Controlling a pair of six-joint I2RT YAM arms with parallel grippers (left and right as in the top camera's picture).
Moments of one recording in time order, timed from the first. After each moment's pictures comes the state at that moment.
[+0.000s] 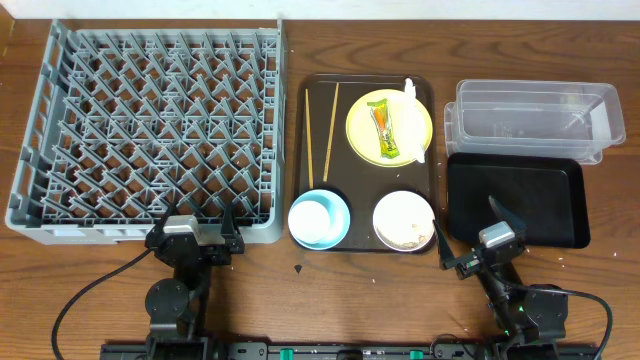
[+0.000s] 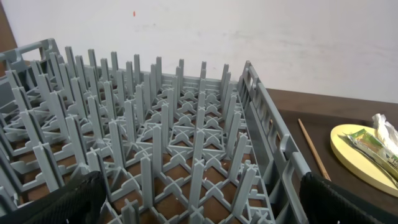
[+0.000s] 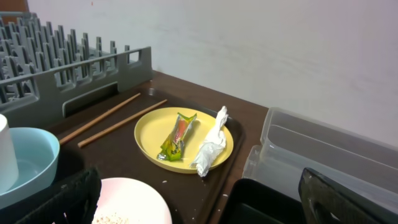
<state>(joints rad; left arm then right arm) -0.01 0.01 0.01 -0.10 -0.01 -0.12 0.09 0.01 0.01 -0.04 -0.29 -0.15</state>
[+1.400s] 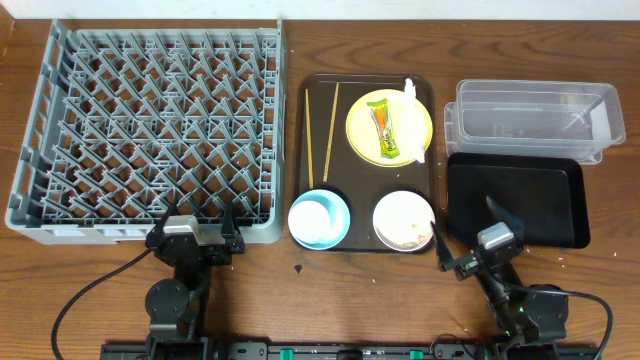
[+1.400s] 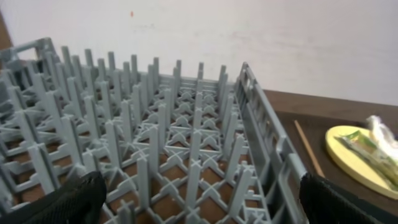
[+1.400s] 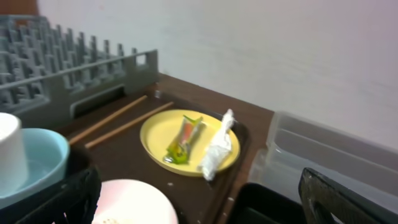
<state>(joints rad) -0.01 0.01 0.01 -0.08 0.01 -0.14 0.09 0.01 0.01 -0.02 -0.35 -0.13</state>
